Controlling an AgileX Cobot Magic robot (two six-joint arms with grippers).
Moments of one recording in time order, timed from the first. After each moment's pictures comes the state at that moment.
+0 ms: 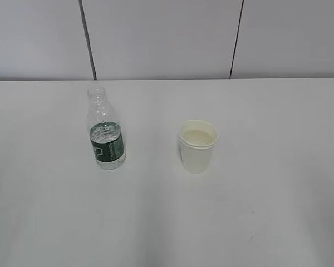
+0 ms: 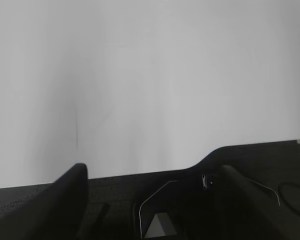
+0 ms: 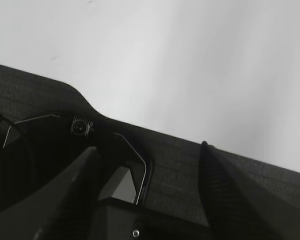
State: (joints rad) left arm -0.04 0.43 -0.61 -0.06 1.26 0.01; right arm 0.12 0.56 -0.52 0.09 1.21 -0.14
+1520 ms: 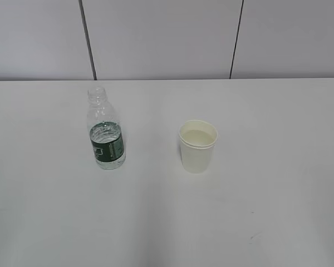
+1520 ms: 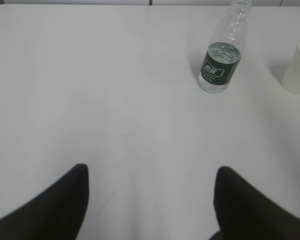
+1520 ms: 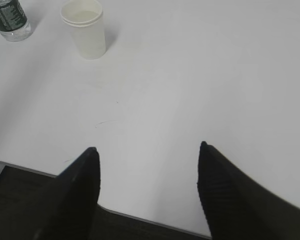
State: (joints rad) left arm -0.04 -0.02 -0.51 -0.06 1.11 0.01; right arm 0.12 -0.02 -0.48 0.07 1.15 -0.10
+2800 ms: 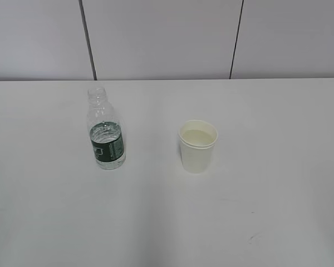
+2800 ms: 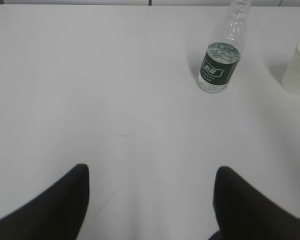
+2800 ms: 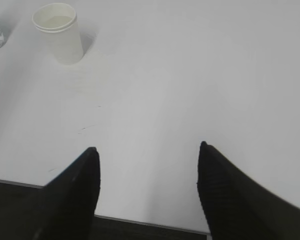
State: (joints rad) left arm -0.04 -0.02 -0.51 -0.06 1.11 0.01; right arm 0.02 -0.02 -0.48 0.07 1.15 -0.10
